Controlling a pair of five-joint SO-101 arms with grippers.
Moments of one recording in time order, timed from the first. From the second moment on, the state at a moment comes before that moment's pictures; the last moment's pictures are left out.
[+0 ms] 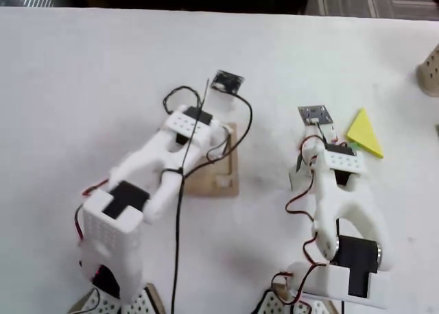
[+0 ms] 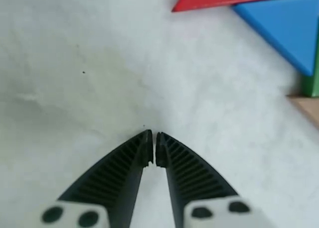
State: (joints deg) left arm 21.4 25.7 6.5 52.8 5.9; right arm 6.9 -5.5 44.6 50.6 20.2
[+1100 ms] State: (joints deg) left arm 0.3 0.8 30.4 38.9 5.9; right arm 6.9 -5.5 44.6 50.6 20.2
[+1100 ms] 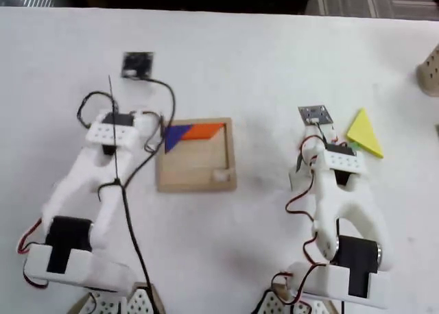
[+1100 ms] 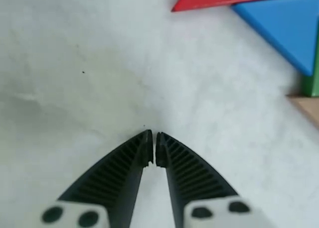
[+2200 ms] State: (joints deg) left arm -3.6 0.7 31.2 34.4 4.5; right arm 20.3 1.5 14.2 71.5 32.4
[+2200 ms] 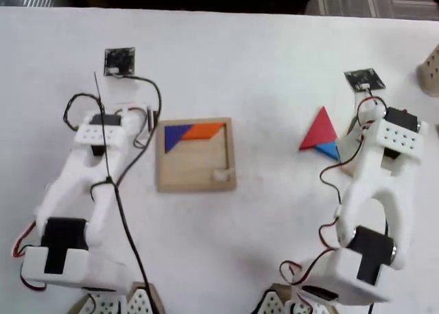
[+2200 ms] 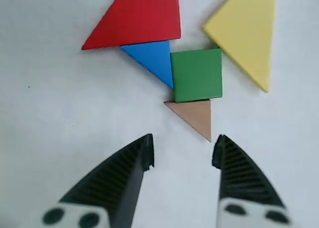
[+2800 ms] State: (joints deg) left arm -3.3 0.7 34.1 28.6 1.9; right arm 18.5 21.1 4.4 61.3 30.4
